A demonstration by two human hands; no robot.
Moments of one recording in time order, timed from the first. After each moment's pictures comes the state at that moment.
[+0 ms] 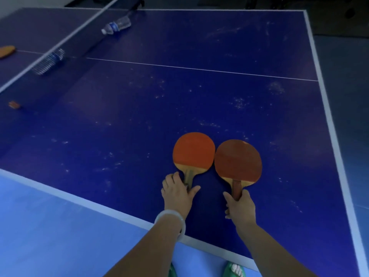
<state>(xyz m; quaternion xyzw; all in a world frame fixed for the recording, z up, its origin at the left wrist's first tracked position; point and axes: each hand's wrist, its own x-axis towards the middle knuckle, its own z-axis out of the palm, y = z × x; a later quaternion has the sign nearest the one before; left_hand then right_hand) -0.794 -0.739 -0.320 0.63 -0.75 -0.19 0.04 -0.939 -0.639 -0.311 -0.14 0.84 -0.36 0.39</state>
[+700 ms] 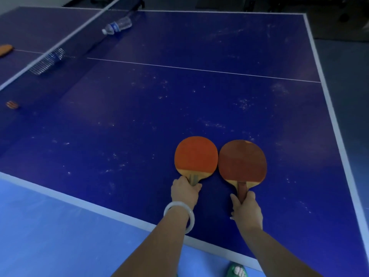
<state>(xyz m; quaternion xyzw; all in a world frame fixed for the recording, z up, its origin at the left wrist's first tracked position) -0.798 -0.766 -0.316 0.67 -0.62 -0.41 0.04 -0.920 -0.639 -0.306 -0.20 0.88 -0.29 0.33</state>
